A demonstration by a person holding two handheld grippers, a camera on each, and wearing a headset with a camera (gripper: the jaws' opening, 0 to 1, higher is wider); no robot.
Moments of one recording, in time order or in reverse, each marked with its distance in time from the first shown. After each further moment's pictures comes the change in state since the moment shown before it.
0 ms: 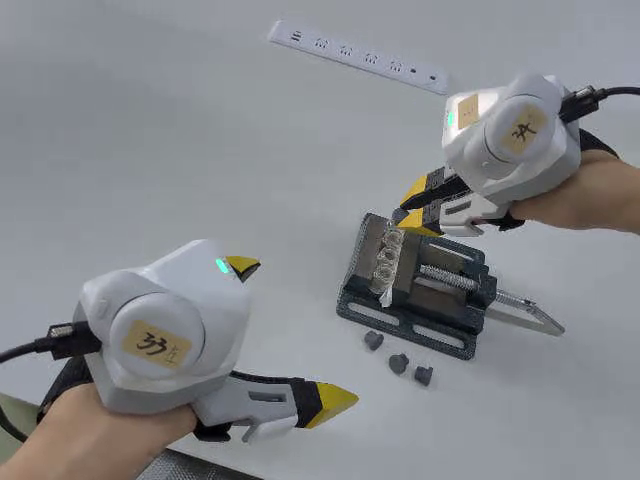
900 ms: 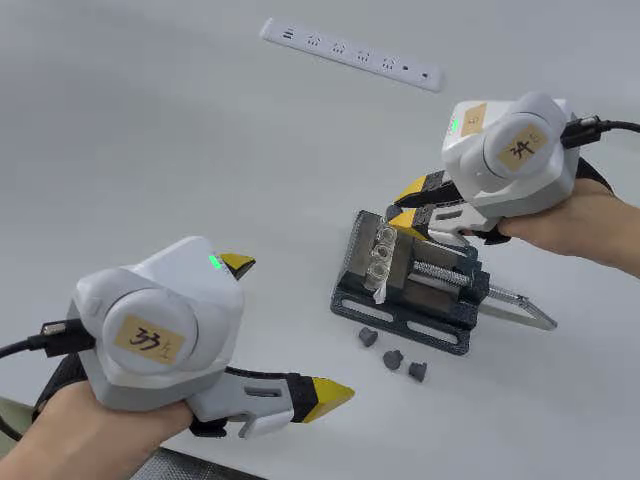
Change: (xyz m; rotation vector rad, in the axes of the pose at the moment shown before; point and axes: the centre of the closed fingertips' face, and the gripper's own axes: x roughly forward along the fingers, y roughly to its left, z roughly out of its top) left arm 0.002 -0.001 0.000 -0.005 -0.006 -0.002; right arm 0.001 -0.002 0.000 0.066 -0.043 -0.094
